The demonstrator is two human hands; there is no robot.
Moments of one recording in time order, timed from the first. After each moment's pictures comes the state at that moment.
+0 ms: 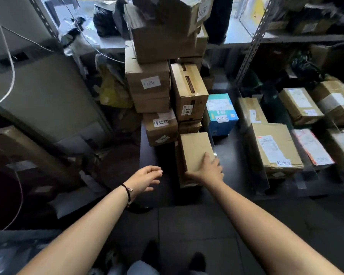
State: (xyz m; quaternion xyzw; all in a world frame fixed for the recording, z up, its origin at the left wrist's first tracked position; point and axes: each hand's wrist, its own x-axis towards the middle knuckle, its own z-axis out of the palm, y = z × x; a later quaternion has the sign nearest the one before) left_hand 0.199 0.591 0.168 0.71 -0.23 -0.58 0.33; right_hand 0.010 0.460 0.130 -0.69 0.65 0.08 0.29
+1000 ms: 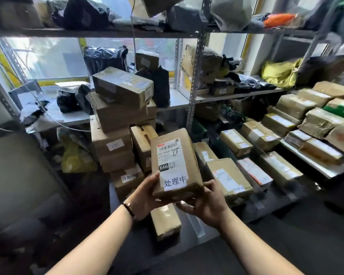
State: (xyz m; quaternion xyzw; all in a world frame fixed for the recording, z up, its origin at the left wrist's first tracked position) left_hand 0.147 0.514 0.256 0.41 -0.27 -0.73 0.48; right_hand -0.070 0.482 0.253 -0.21 0.38 -0.36 0.83
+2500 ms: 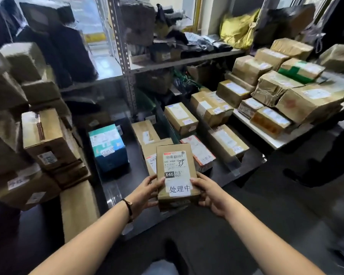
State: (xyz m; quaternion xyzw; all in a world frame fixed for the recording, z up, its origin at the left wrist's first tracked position) left_hand -0.141 0.393 0.154 0.54 -0.32 -0.71 0.33; right_hand -0.379 0.382 0.177 -0.34 0.55 -0.29 0.71
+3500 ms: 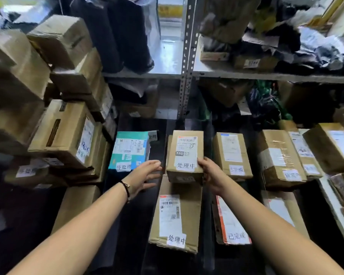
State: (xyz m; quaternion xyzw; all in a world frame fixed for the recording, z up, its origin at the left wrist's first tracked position) left_hand -0.076 0.176 0.171 0.66 -0.16 -0.58 0.44; right_hand -0.276 0.024 0.139 -0.38 0.49 -0.12 0.77
